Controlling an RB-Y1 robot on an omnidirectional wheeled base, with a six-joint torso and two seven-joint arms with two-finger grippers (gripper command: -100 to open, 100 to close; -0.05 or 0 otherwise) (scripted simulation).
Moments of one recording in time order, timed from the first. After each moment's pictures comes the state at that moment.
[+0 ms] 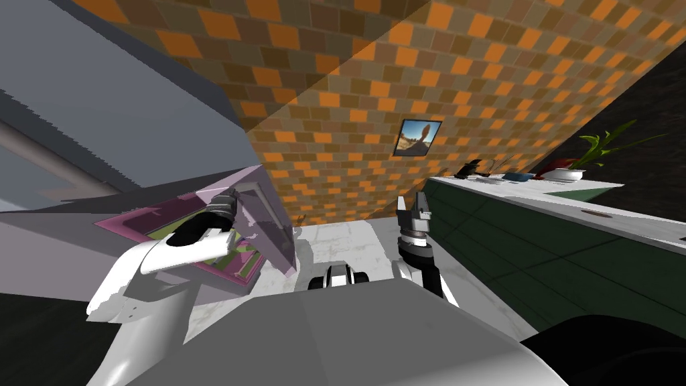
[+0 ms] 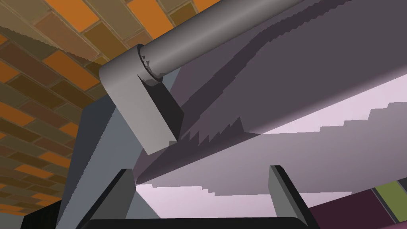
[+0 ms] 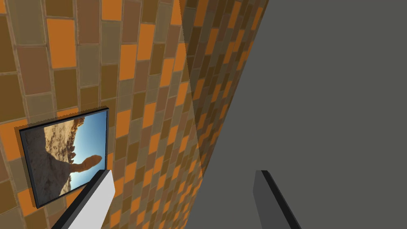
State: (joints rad) left arm 0.07 0.42 0.40 -2.28 -0.16 0.87 0.07; right arm 0.55 0.03 -0.02 -2.30 0.02 -0.65 0.00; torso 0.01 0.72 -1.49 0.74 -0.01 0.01
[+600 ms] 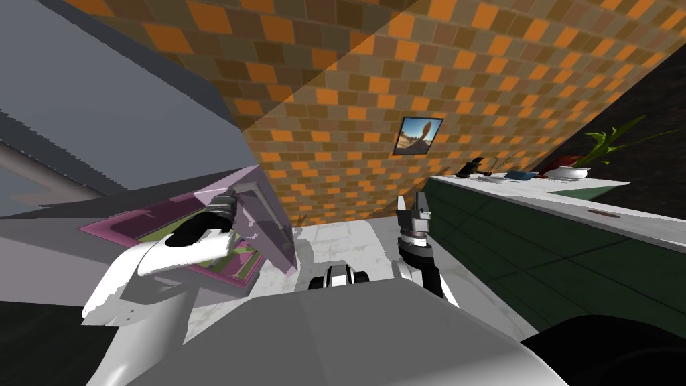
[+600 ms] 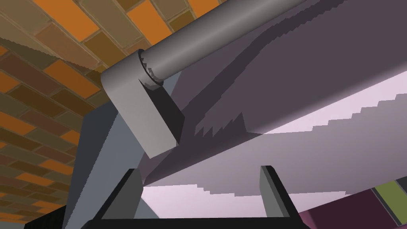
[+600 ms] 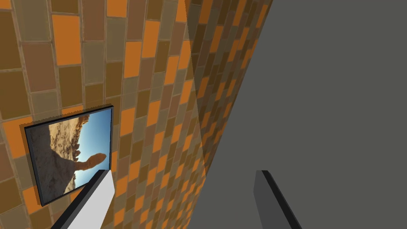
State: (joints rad) left arm 0.08 0.42 0.40 -2.31 -0.16 0.91 0.06; right arm 0.55 0.03 -0.02 -2.30 0.02 -0.65 0.00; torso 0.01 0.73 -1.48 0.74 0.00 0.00
